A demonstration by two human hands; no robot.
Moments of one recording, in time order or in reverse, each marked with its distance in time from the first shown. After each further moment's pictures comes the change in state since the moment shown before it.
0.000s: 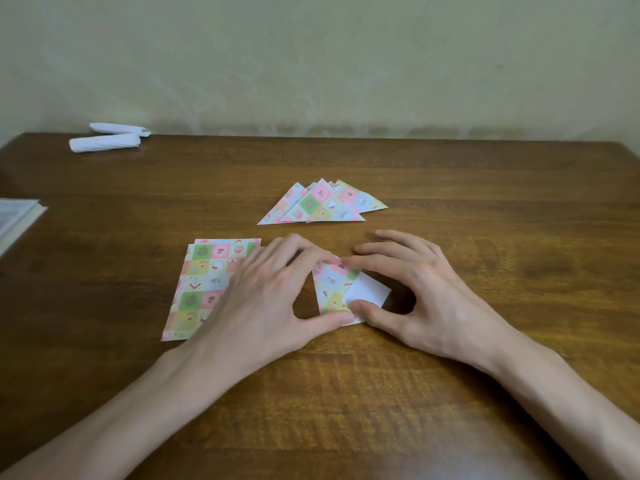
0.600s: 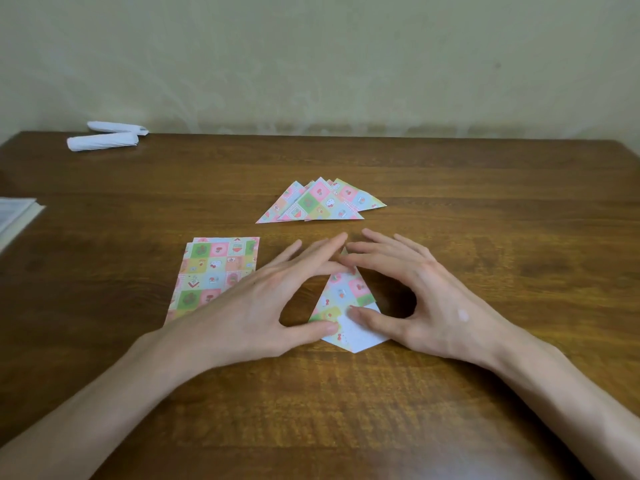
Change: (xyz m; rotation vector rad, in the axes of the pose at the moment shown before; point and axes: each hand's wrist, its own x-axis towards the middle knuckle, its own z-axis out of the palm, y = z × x) left_hand 0.002 -0.005 -0.015 -0.186 -0.350 0.022; right_hand -0.002 -0.002 -0.005 0.121 -0.074 -0.042
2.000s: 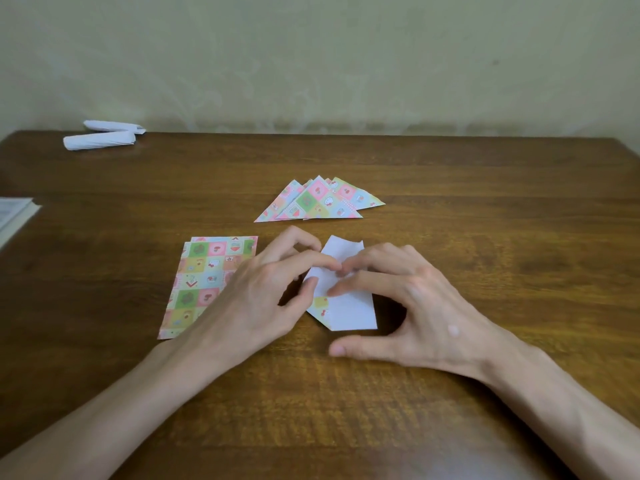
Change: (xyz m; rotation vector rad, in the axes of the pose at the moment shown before) left_hand 0.007 -0.011 0.017 -0.001 0.466 0.182; right_hand -0.003 -0.014 0.005 -0.083 0.050 -0.128
